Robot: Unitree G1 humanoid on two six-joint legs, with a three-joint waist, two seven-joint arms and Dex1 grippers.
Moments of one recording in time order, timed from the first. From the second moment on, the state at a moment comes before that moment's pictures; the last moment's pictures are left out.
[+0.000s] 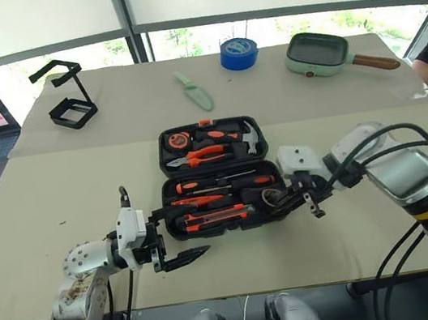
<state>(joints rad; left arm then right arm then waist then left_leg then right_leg) -0.10 0.57 0.02 -0.13 -0.51 0.02 -1.27 -0.70 -0.83 0.42 -0.13 0.14 0.66 1.40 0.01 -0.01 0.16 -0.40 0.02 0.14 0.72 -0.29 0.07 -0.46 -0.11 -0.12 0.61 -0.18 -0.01</state>
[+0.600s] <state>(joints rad) -0.07 0.56 0.06 -0.13 -0.50 0.03 -1.15 -0.74 -0.79 0.39 -0.13 0.21 0.66 1.44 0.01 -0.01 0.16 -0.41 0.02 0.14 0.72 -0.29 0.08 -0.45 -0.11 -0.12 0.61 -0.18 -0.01</state>
